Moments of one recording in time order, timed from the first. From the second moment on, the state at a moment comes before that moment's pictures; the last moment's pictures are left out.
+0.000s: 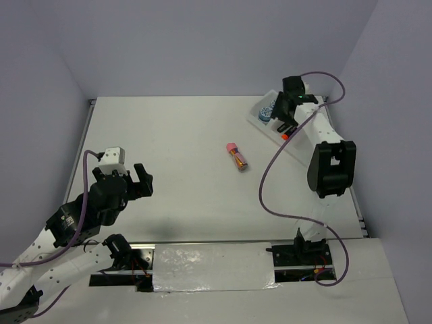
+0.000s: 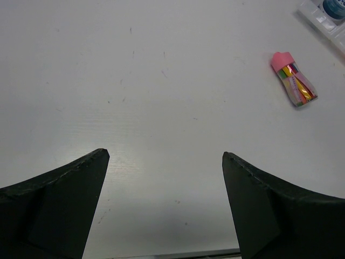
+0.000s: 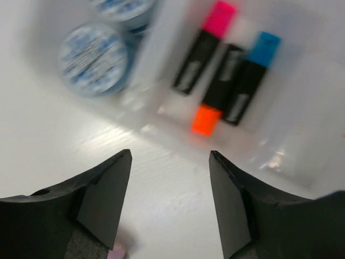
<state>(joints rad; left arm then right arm) -0.82 0.57 0.90 -0.86 -0.67 -0.57 0.04 1.98 1.75 -0.68 0.22 0.46</state>
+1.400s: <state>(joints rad) -0.79 0.61 0.90 -0.85 -0.64 -0.55 0.50 1.97 1.43 -0.59 0.14 0.23</state>
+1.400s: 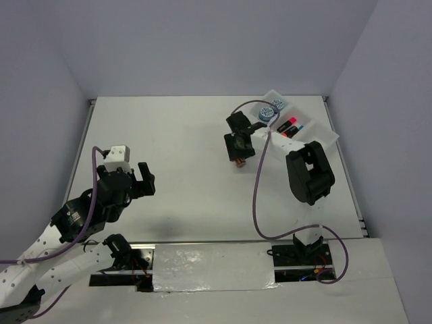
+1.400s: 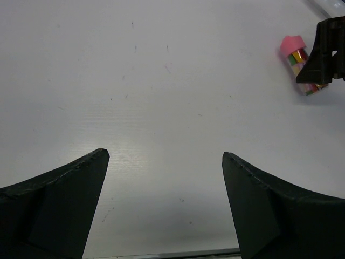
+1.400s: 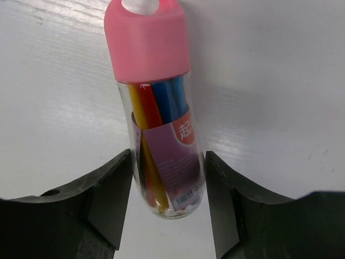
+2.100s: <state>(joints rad) -0.79 0.53 0.89 -0.84 -0.61 -0.53 -0.23 1.61 1.29 -0.57 0.30 0.46</state>
